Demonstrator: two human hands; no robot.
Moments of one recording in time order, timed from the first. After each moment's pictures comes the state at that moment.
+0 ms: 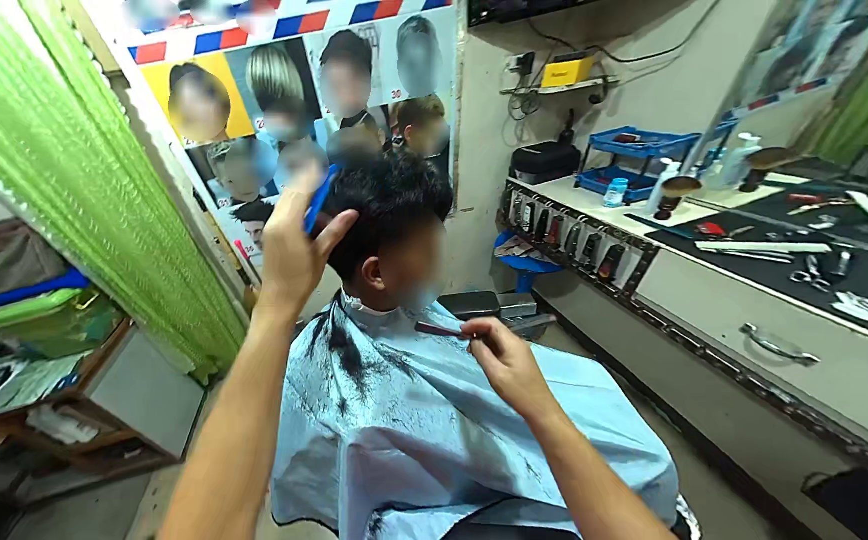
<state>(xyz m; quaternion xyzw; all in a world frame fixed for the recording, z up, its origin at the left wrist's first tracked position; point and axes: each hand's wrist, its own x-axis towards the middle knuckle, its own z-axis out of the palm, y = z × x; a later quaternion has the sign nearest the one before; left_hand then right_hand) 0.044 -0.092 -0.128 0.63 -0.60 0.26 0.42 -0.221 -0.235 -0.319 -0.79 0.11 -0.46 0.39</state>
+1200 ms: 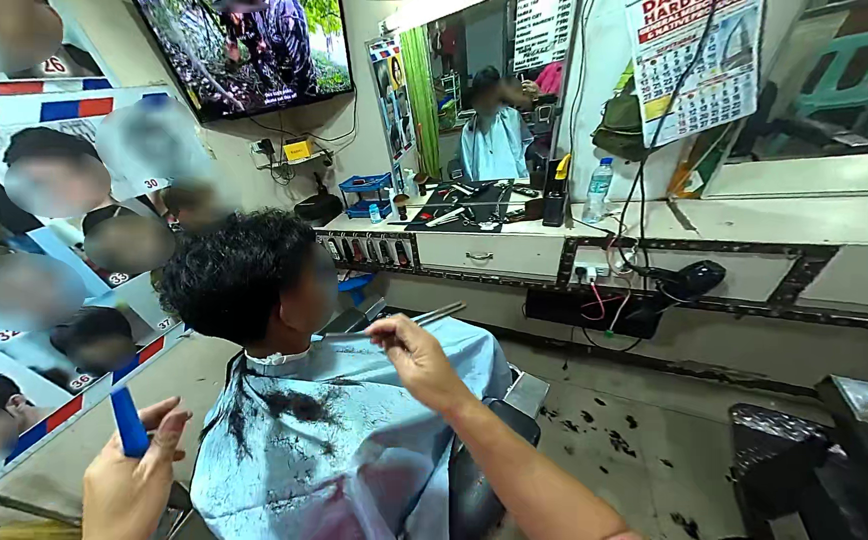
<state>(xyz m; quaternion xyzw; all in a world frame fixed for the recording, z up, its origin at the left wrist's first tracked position) 0.176 0.009 -0.233 0.60 -0.61 -0.04 0.51 -0.173 -0.064 -0.257 -0.70 0.26 -0.63 0.23</state>
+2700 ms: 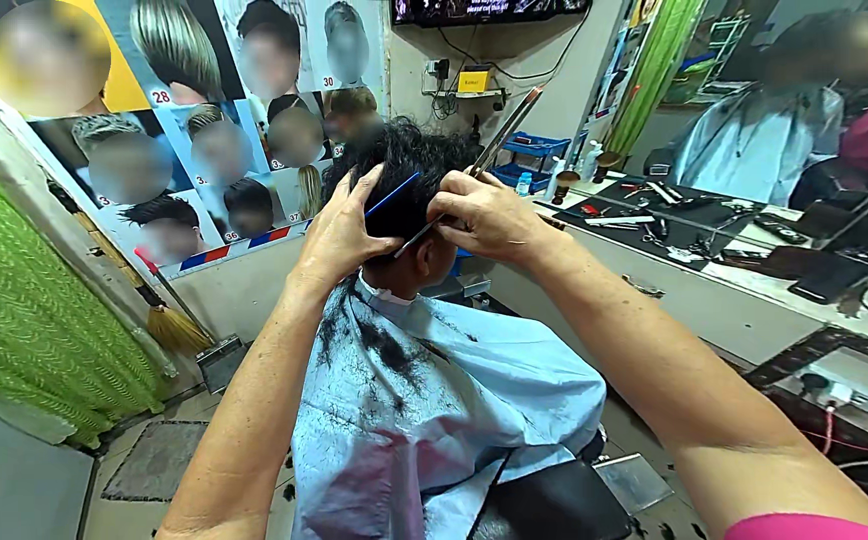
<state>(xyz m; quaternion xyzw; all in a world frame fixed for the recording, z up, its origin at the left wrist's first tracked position) 0.127 -0.135 -0.145 0.63 -0.69 0.10 0.35 -0.110 -0.238 -0.135 -0.93 0.07 -0.33 -0.13</state>
